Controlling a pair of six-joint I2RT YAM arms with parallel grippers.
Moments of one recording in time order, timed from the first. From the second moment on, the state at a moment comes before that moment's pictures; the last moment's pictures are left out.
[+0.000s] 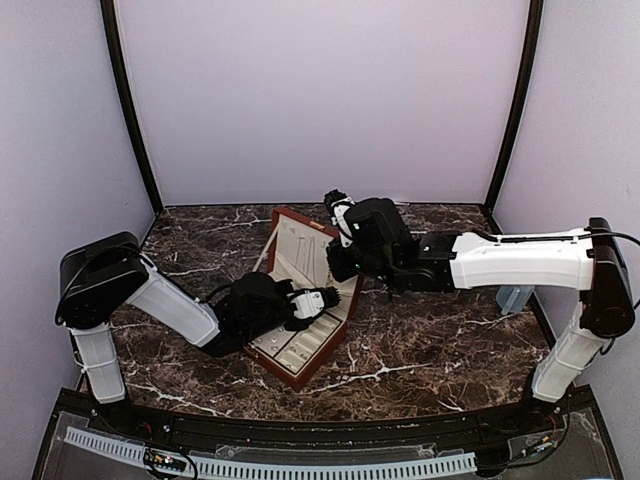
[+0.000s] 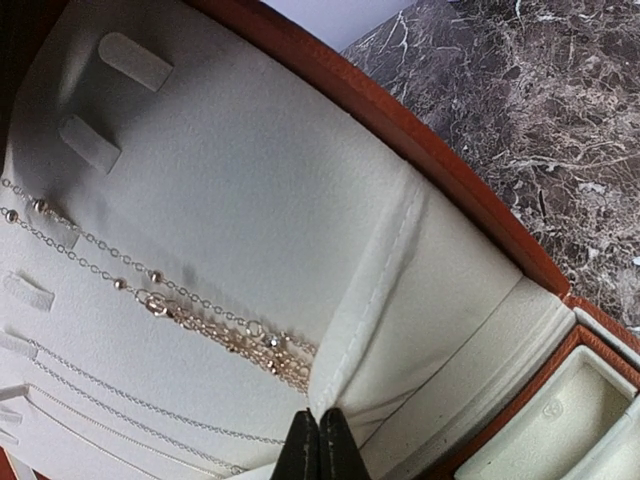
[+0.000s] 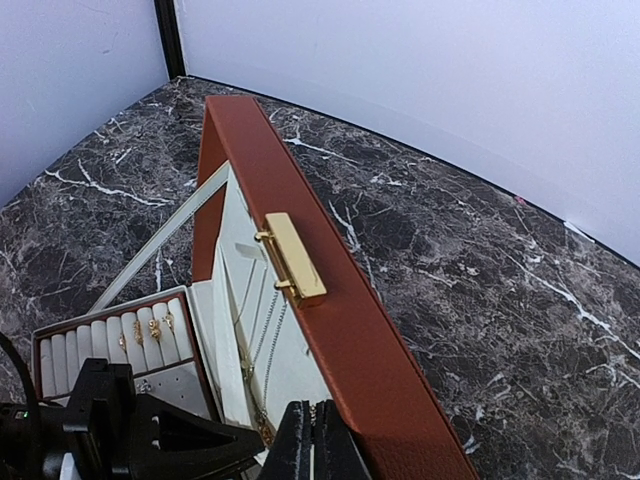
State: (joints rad) left arm -0.96 1.88 0.73 0.90 -0.16 0.80; right arm 1.05 1.65 1.24 -0.11 0.46 0.20
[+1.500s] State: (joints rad) left arm -0.97 1.89 0.71 0.96 -0.16 0.78; right arm 1.03 1.72 1.31 -0.17 0.38 0.26
